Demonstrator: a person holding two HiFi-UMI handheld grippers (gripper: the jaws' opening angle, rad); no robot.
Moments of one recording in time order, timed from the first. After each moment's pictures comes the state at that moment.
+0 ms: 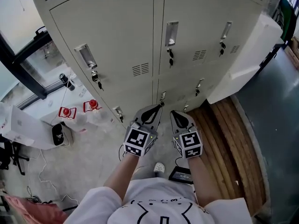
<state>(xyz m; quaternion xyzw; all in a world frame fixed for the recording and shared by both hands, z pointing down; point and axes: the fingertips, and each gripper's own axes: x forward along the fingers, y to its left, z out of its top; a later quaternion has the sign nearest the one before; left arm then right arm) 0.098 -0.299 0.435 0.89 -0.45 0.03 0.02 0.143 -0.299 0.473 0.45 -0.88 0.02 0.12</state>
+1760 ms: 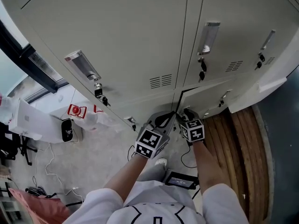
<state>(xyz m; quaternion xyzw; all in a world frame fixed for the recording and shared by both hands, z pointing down) 0.069 -0.388 0.530 0.89 -0.44 0.09 0.09 0.093 -0.449 0.681 0.39 -0.88 0.16 0.21</state>
